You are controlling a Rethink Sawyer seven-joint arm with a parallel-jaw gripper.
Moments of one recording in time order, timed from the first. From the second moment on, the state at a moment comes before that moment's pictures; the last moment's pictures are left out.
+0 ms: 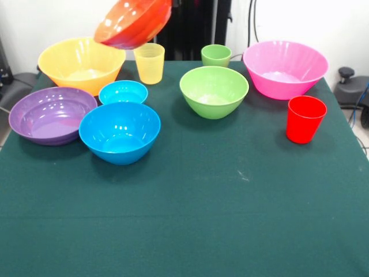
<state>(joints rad) -0.84 -1.11 0.65 2.07 -0.29 0.82 1.88</state>
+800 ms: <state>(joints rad) -0.92 -1.03 0.70 2.05 -0.39 0.82 1.88</state>
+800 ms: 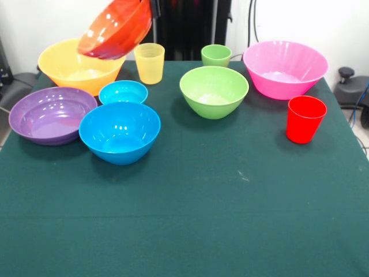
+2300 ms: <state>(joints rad) -0.94 -0.79 0.71 2.02 -0.60 0.65 1.88</state>
